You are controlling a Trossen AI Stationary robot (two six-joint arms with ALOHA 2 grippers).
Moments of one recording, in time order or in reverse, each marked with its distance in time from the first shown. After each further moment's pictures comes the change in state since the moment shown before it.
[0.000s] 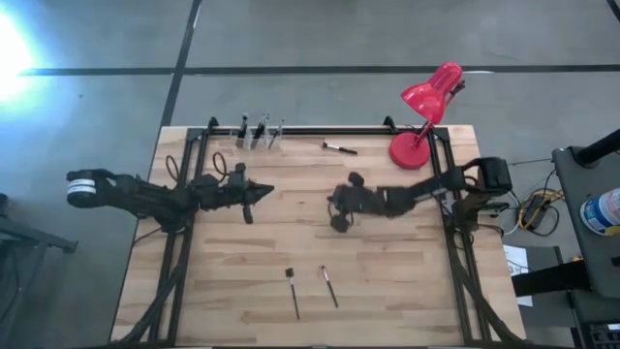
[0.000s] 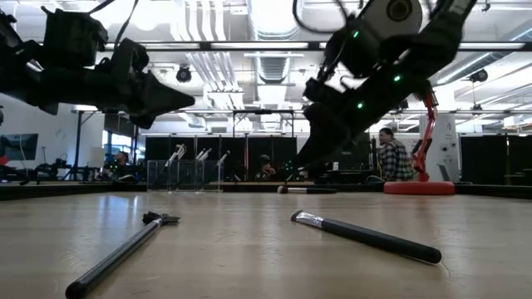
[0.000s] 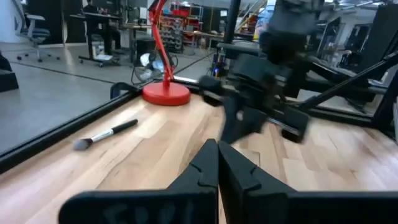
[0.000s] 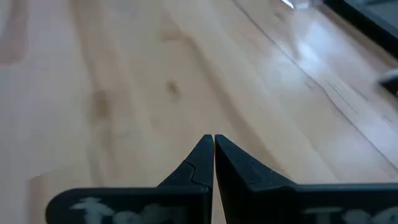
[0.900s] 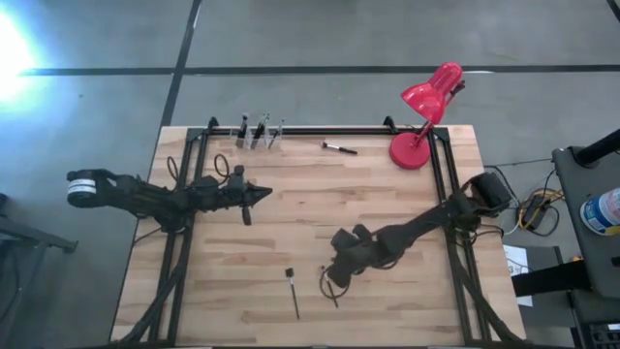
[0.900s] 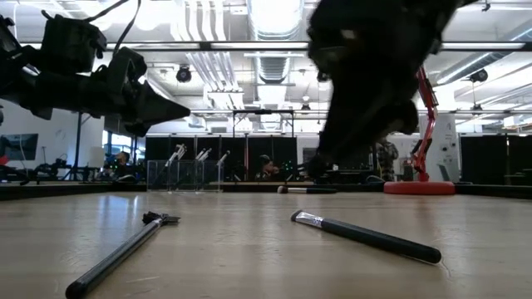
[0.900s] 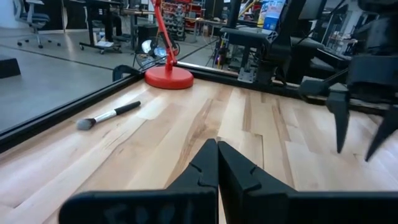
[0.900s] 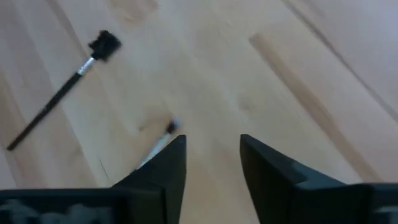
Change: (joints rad) left arm 0.001 0.004 -0.032 -0.017 0.001 -0.010; right arm 0.430 0.085 0.390 -0.713 -0.016 0.773
